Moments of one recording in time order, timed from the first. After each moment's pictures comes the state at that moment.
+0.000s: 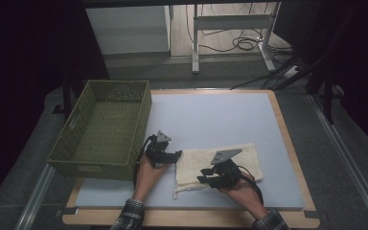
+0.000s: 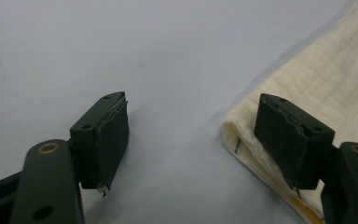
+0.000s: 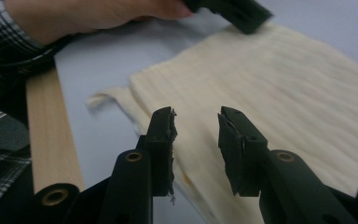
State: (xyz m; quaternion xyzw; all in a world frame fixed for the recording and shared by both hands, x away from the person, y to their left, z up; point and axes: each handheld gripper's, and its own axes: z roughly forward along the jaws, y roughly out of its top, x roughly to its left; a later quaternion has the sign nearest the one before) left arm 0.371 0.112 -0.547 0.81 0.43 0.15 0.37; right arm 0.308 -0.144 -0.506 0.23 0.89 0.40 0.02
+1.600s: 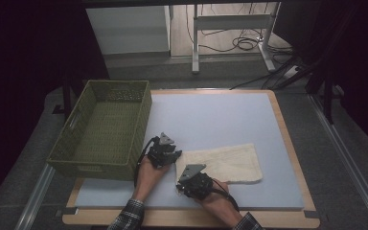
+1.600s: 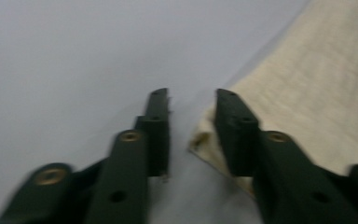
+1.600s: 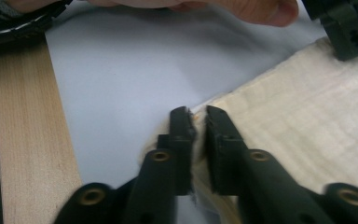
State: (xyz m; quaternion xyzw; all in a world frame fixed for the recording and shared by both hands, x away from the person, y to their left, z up) left arm 0.362 0.103 -0.541 0.82 0.40 0.13 0.38; right arm 0.277 -0.069 -0.529 0.18 0.92 0.35 0.09
